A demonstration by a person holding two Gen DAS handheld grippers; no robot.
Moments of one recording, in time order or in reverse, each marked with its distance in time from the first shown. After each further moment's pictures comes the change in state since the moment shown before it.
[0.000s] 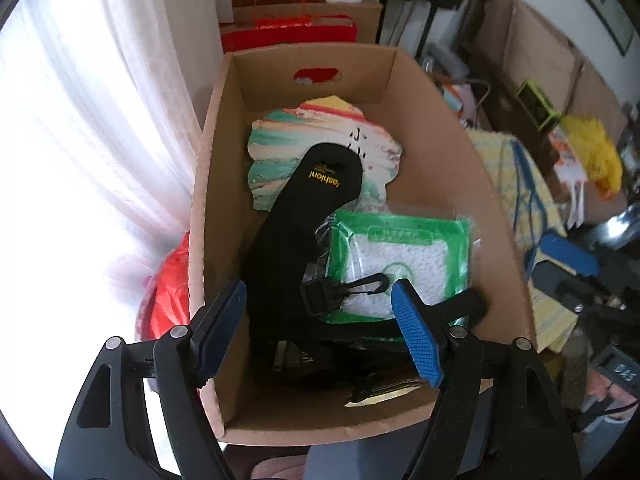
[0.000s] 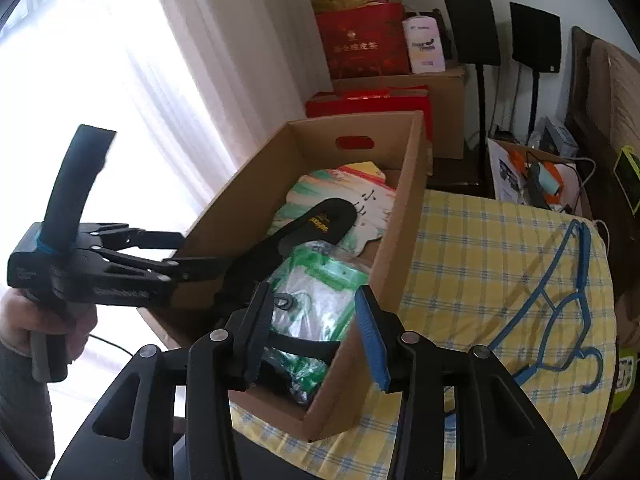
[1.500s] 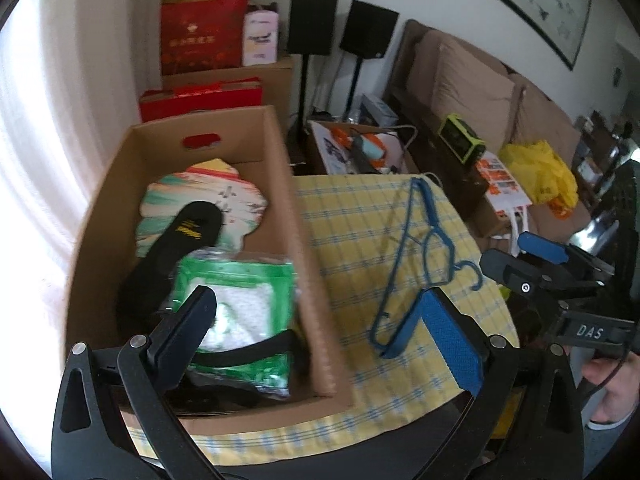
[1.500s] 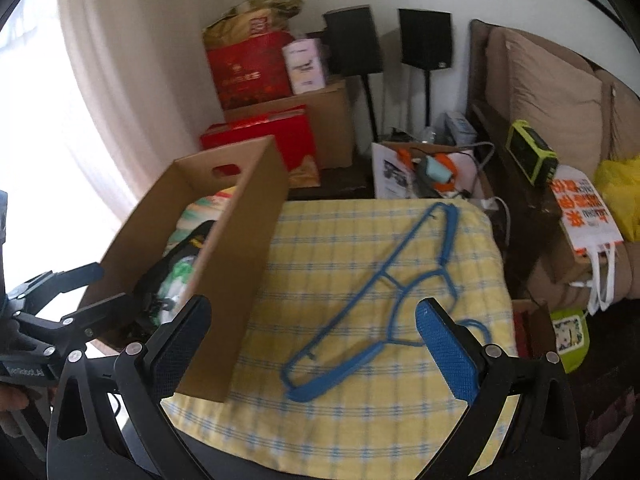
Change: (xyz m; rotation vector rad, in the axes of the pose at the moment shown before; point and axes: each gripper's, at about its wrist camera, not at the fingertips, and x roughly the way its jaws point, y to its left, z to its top) left arm -0.027 -0.142 -0.016 0.060 -0.222 -0.140; right arm -0.084 -0.105 -0.021 0.141 -0.073 -0.267
